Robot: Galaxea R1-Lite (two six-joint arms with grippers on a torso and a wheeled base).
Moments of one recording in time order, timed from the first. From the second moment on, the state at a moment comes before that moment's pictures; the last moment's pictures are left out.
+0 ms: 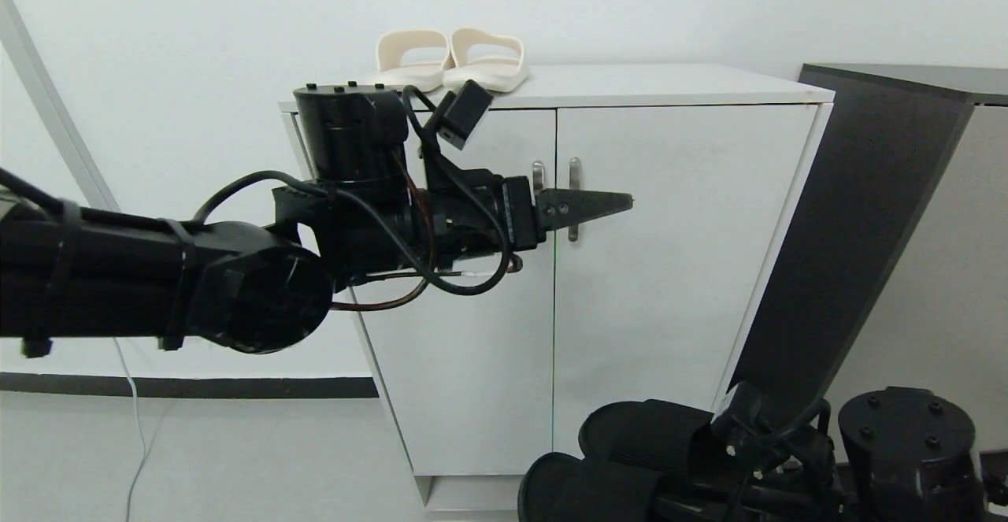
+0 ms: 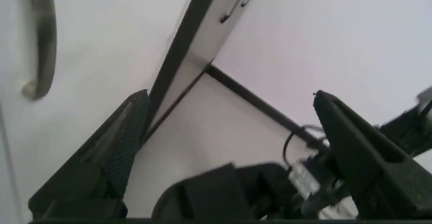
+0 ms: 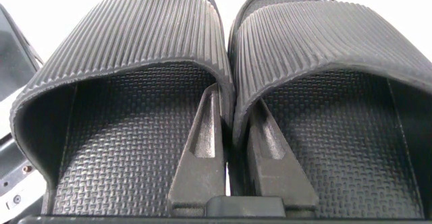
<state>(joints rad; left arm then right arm) -0.56 1.82 -1.22 -0.61 -0.68 -0.44 0.83 1.58 -0.31 -0.79 0.10 0.06</state>
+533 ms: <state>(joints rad) -0.58 1.89 -1.37 -0.49 -0.52 -0.49 0.82 1.60 -0.31 -0.80 0.10 0.06</state>
